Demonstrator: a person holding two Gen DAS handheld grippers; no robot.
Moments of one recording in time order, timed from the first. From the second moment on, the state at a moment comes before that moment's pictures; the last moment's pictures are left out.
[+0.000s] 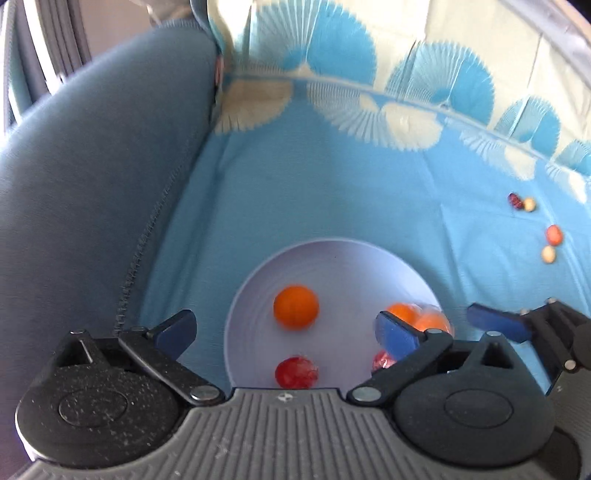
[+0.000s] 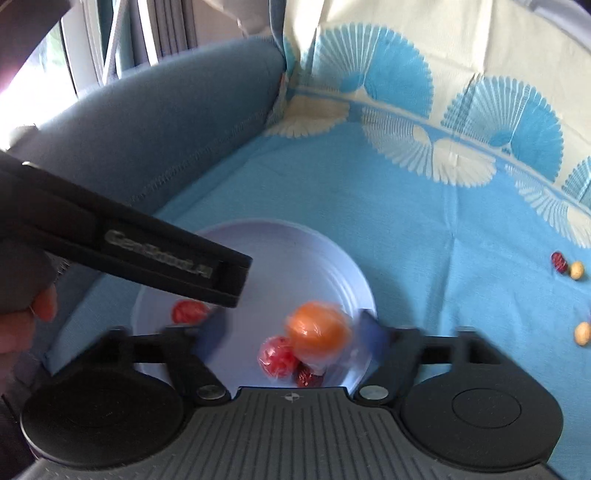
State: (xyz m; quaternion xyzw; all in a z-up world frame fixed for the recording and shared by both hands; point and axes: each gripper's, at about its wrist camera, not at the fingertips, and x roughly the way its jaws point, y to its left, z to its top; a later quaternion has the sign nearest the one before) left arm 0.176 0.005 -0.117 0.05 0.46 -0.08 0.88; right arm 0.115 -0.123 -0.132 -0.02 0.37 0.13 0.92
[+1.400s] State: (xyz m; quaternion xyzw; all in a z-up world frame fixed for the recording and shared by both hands) left arm -0.055 0.026 -0.001 0.05 0.43 -0.03 0.90; right arm -0.122 -0.156 -0.004 0.03 0.28 0.10 0.95
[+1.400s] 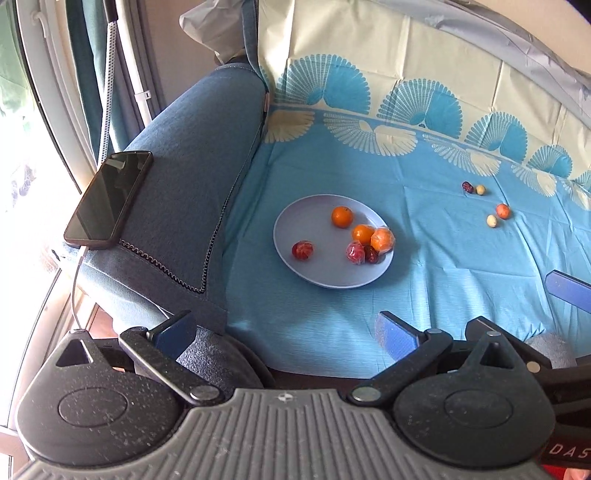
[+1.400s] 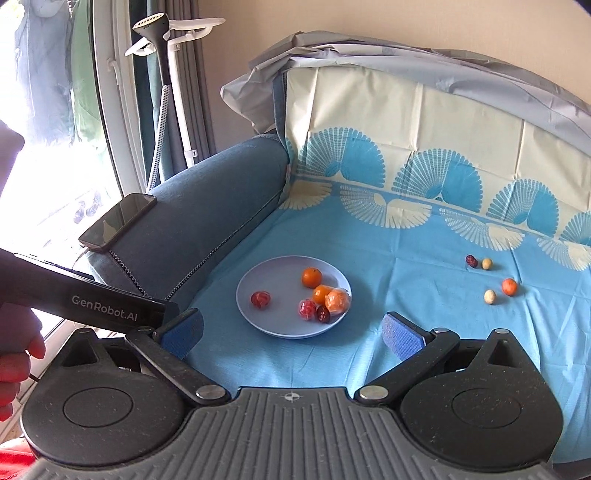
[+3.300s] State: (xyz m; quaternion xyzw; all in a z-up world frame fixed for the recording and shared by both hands) left arm 0.192 -0.376 -0.190 0.21 0.39 -0.34 0.83; right arm 0.152 -0.517 -0.213 0.06 0.34 -0.12 0.93
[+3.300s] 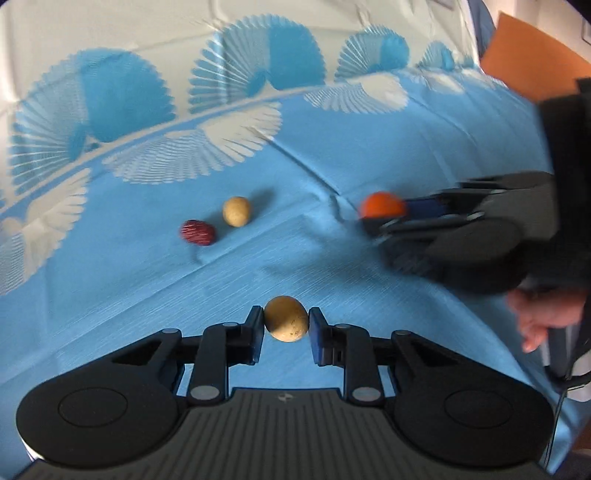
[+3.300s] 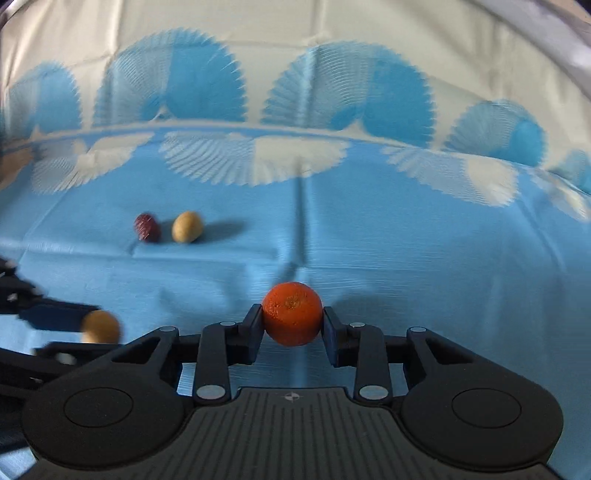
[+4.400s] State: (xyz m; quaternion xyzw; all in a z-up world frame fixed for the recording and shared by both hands) left arm -0.083 -0.008 -0.005 0.05 0.41 -0.10 0.90; right arm -0.136 -0.174 -0.019 0.03 0.30 0.15 0.94
